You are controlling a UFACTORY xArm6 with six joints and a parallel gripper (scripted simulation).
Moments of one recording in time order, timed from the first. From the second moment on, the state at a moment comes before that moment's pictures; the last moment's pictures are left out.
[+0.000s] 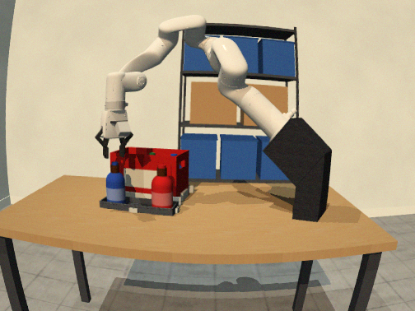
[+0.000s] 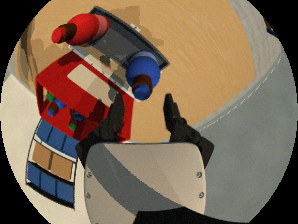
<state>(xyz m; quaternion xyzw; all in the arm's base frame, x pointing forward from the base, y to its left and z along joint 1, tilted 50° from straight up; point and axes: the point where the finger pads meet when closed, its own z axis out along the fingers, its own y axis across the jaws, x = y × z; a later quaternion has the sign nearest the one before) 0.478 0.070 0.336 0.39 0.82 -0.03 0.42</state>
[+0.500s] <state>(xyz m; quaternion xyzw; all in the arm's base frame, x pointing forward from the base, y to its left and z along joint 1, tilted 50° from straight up) 0.485 0.066 0.330 0.39 0.82 -0.03 0.42</state>
